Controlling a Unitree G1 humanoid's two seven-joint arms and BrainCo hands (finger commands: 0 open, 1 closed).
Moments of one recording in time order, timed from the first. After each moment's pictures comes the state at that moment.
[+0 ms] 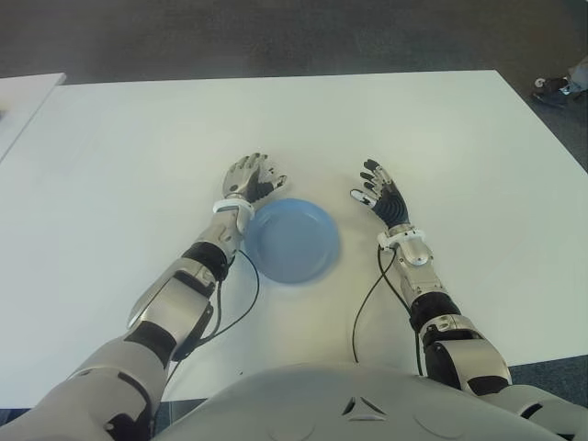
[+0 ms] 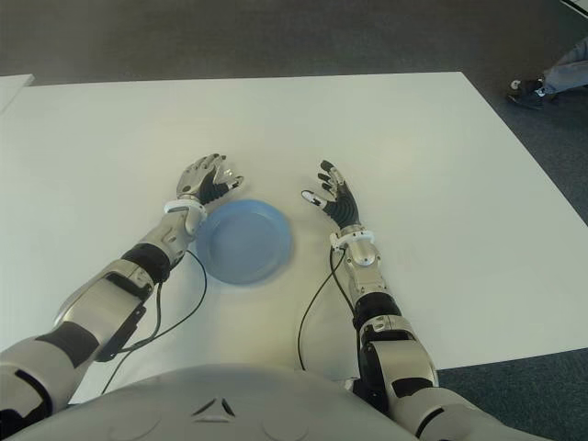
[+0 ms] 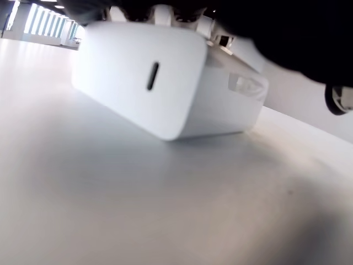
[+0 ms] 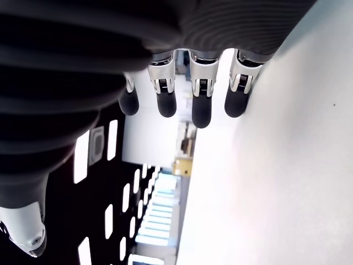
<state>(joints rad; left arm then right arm) -0.59 0.21 -0.46 1.03 0.66 -0.01 0.42 -0.28 -0.11 0.00 0.83 -0.04 -0.54 0.10</state>
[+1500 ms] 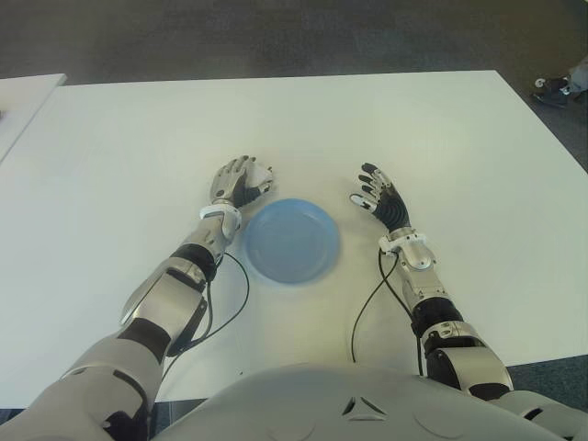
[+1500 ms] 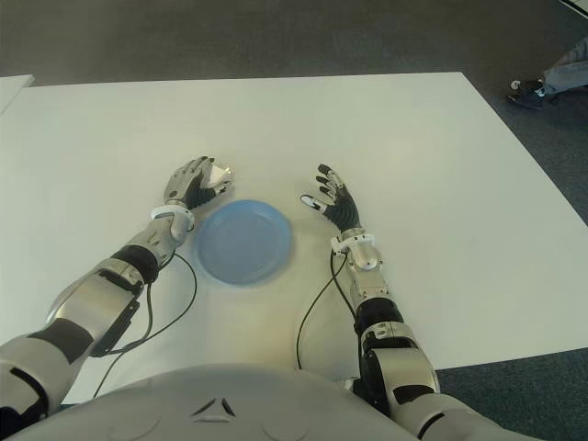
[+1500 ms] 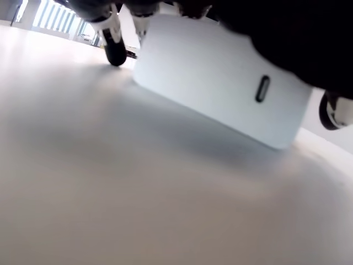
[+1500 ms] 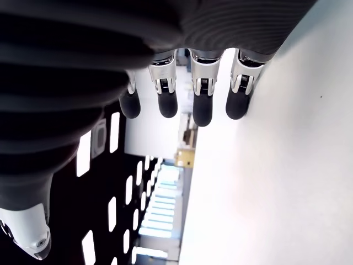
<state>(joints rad) -0.59 0.26 -0.45 1.20 0.63 -0.16 0.52 -0.24 -0.12 -0.01 0.77 -0.01 -0.53 0.16</state>
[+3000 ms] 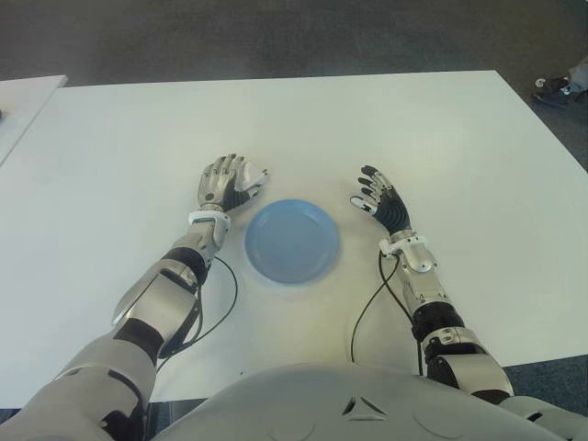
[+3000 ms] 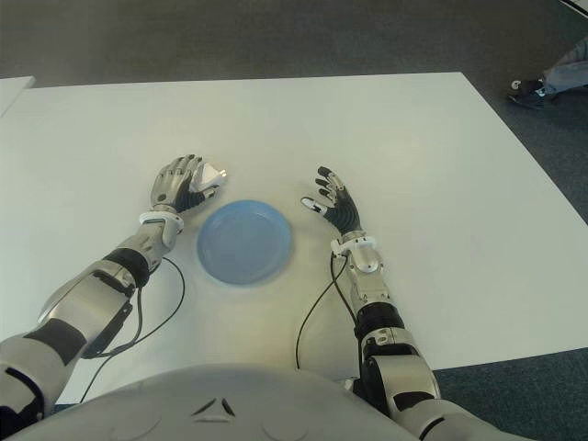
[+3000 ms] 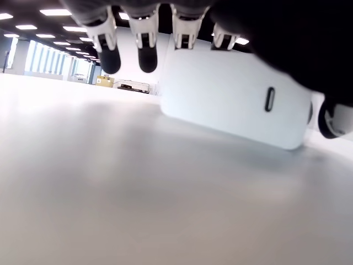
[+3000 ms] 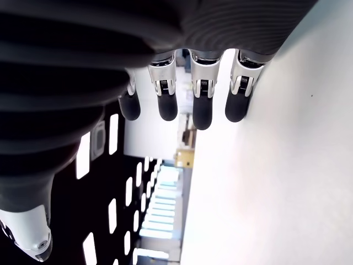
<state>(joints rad) -0.58 0.29 -0.52 1.26 0.69 -0.16 0.67 -0.21 -0.11 -0.01 0.71 -0.01 -0.49 0.16</state>
